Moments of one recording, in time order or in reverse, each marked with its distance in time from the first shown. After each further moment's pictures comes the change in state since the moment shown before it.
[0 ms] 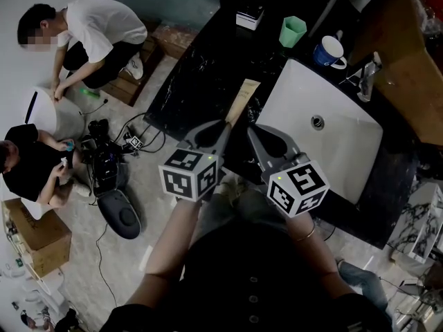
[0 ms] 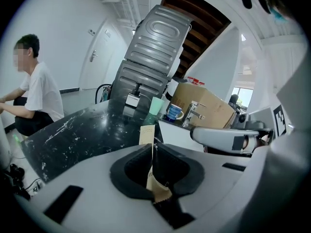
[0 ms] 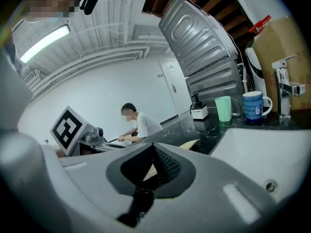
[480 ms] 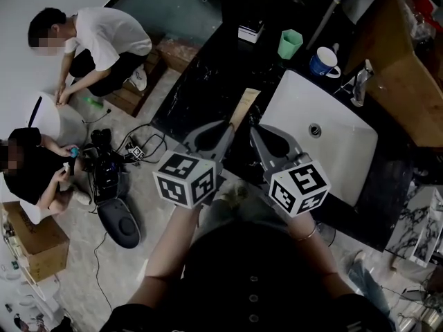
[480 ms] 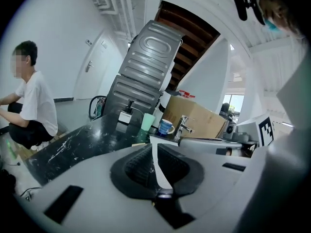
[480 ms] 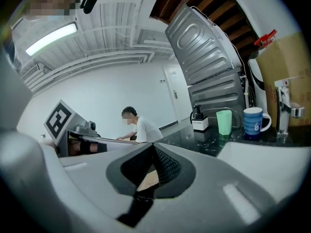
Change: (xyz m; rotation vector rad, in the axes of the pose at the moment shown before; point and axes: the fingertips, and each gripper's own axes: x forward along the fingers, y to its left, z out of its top) left arm -0.032 -0.026 0.044 0.035 -0.143 -0.073; right arm -0.009 0.009 0.027 -0.070 -0.055 -0.018
